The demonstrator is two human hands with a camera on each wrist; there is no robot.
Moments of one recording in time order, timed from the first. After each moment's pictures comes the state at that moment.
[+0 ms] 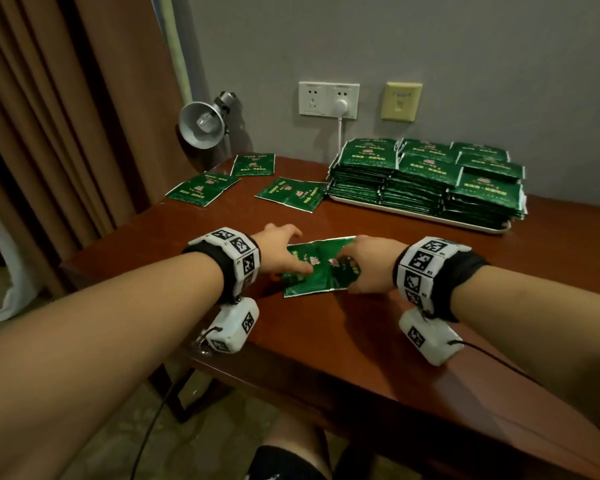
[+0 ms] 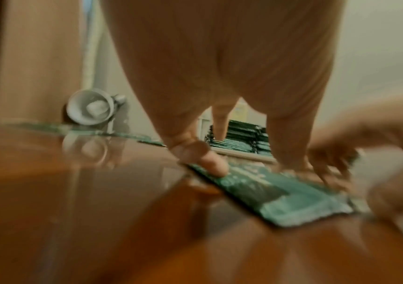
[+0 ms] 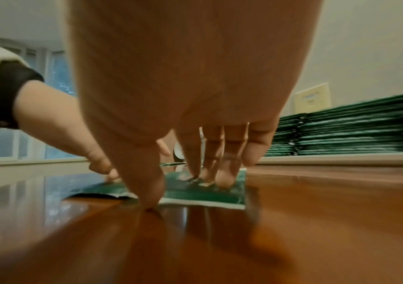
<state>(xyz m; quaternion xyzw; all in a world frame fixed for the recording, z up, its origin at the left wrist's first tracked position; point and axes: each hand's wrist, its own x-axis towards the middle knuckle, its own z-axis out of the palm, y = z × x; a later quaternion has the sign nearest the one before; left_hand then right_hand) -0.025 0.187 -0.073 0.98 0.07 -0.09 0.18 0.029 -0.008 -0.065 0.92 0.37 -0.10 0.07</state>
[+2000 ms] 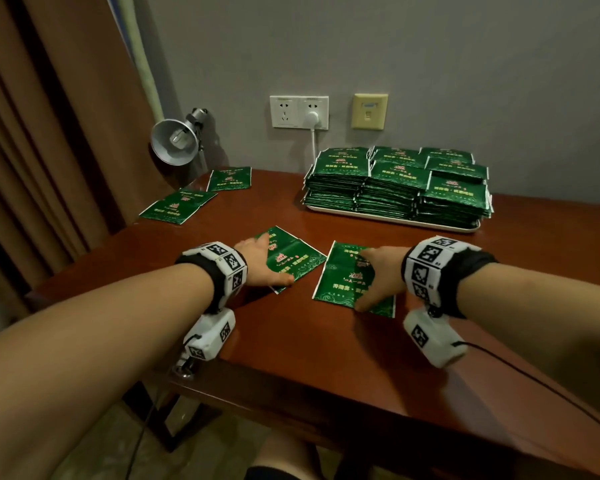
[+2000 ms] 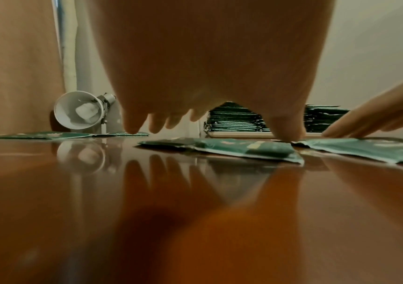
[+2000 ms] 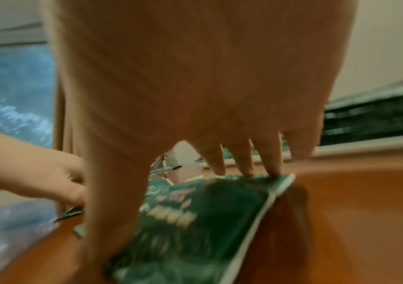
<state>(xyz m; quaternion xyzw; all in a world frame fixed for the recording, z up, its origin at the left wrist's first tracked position) -0.001 0.190 -0.088 0.98 0.12 -0.12 0.06 0.031 -0.054 -0.052 0.95 0.22 -0.19 0.09</state>
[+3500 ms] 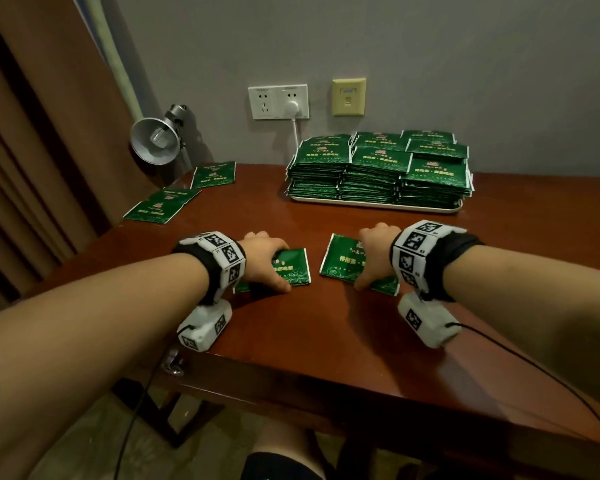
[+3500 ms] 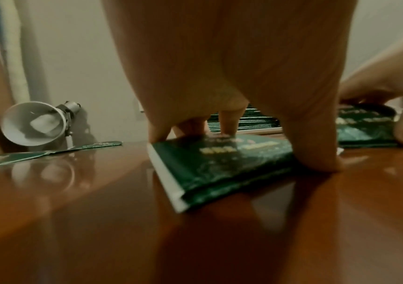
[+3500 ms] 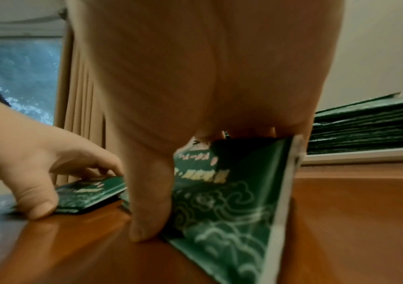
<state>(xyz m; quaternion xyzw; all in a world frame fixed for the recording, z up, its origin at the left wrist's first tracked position) -0.003 0.154 -0.072 0.99 -0.02 -0.14 0.02 0.035 -0.067 -0.055 0.96 0.20 -0.14 0.10</state>
